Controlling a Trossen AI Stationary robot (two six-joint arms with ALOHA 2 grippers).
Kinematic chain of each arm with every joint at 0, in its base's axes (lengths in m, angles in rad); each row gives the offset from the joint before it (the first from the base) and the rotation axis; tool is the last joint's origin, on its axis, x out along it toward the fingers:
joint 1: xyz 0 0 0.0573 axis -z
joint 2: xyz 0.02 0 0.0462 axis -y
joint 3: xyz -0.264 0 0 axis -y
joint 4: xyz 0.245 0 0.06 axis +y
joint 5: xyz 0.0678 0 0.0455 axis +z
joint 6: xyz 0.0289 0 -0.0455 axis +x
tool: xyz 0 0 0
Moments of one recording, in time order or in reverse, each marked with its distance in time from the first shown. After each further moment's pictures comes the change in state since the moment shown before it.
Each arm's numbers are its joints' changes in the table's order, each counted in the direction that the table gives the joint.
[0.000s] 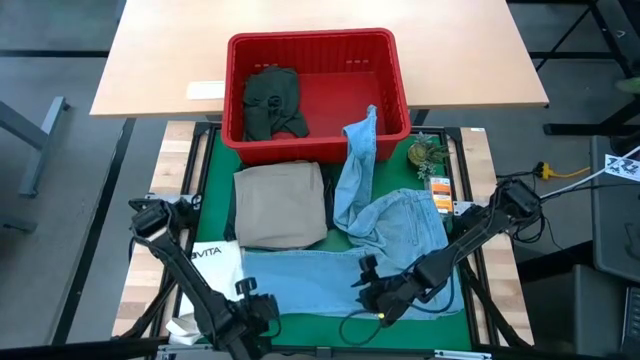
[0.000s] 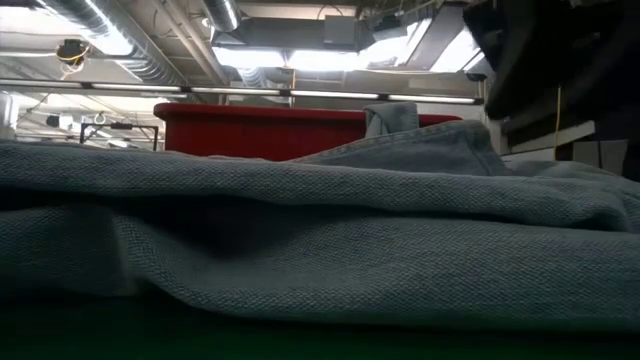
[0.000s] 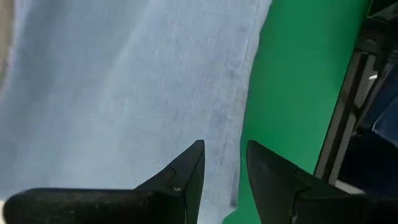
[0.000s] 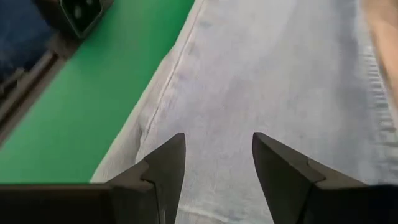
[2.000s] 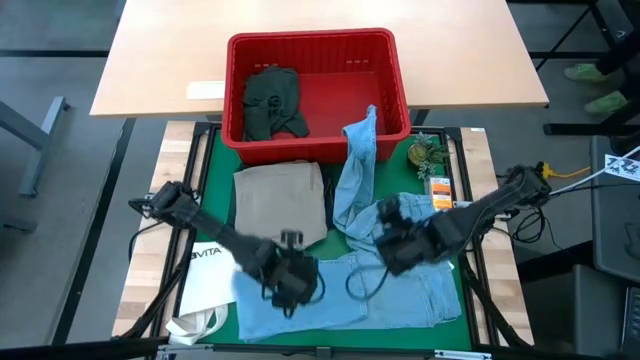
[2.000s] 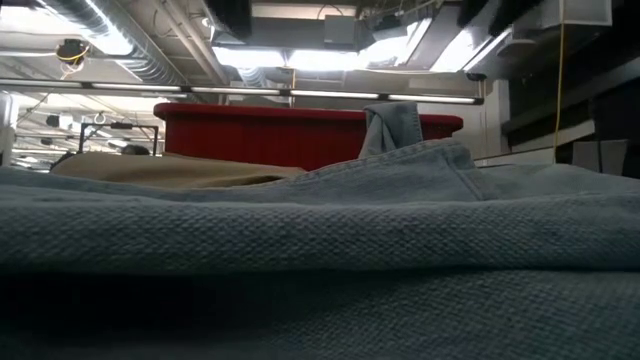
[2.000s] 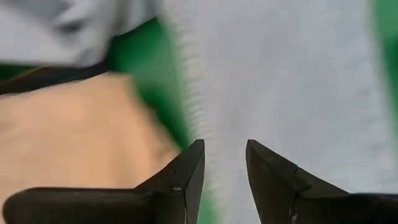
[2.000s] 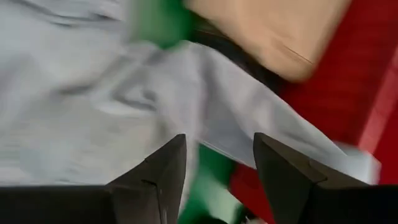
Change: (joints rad) left arm -0.363 0.032 0.240 0.168 -0.078 0.792; right arm 0.181 0.138 0.483 1.089 -0.242 -0.288
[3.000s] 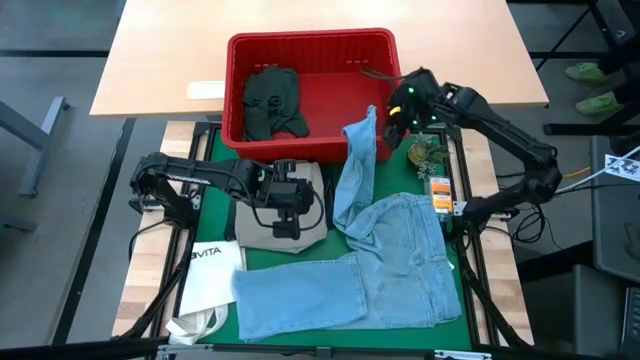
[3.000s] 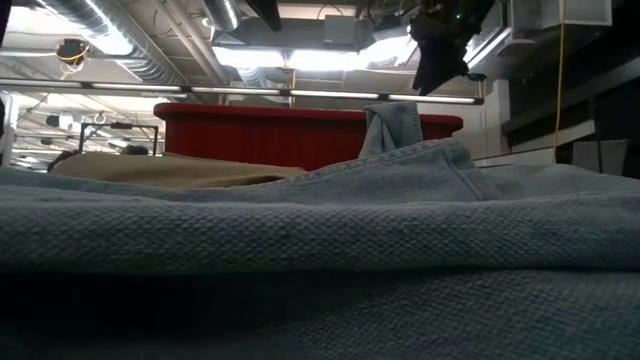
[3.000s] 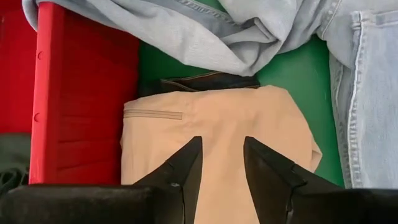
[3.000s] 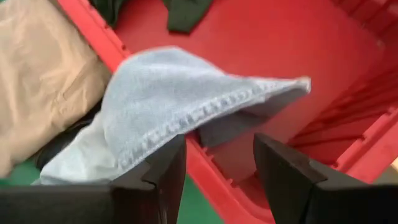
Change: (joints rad) left arm -0.344 0.252 0.001 0.075 0.057 0.280; right arm 1.138 0.152 -0.001 -0.320 0.645 0.137
